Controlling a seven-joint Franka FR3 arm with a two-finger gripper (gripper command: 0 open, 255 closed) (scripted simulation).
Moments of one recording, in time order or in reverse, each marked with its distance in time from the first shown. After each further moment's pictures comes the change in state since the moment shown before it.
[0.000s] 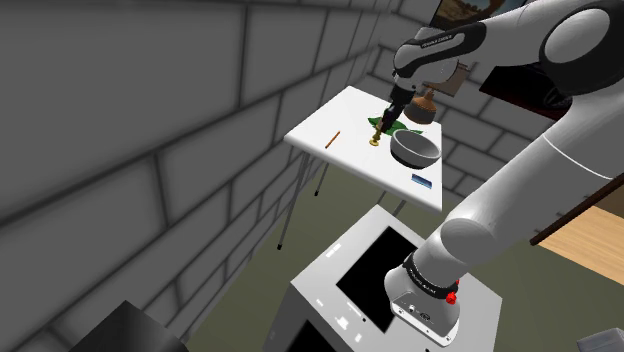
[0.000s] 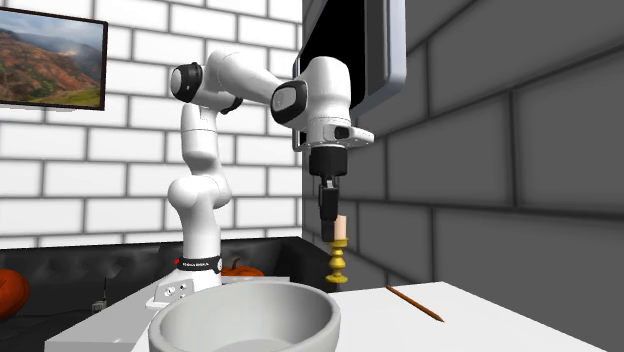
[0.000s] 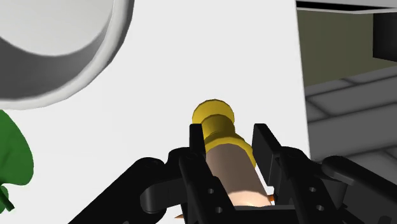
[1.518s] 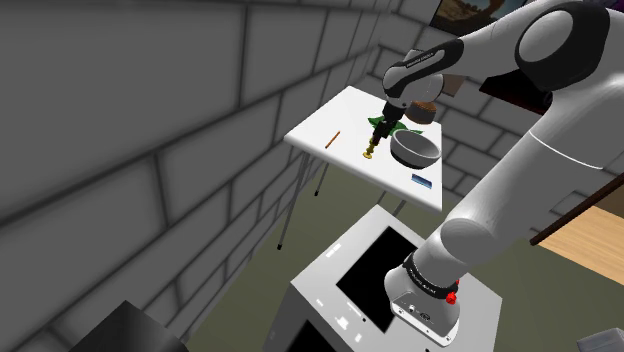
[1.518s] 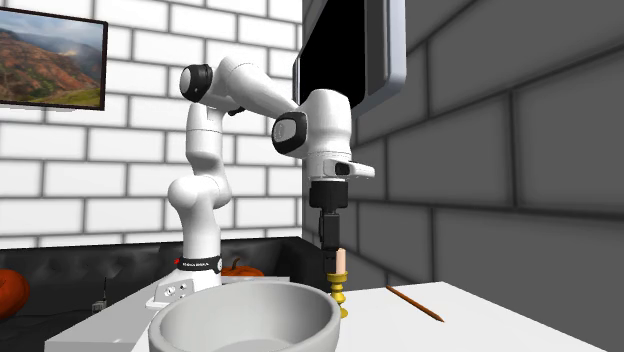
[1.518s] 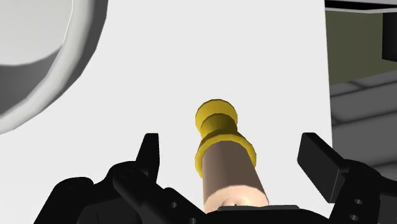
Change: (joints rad) arm -0.002 0.097 -0.010 -0.080 0.055 0.165 -0.037
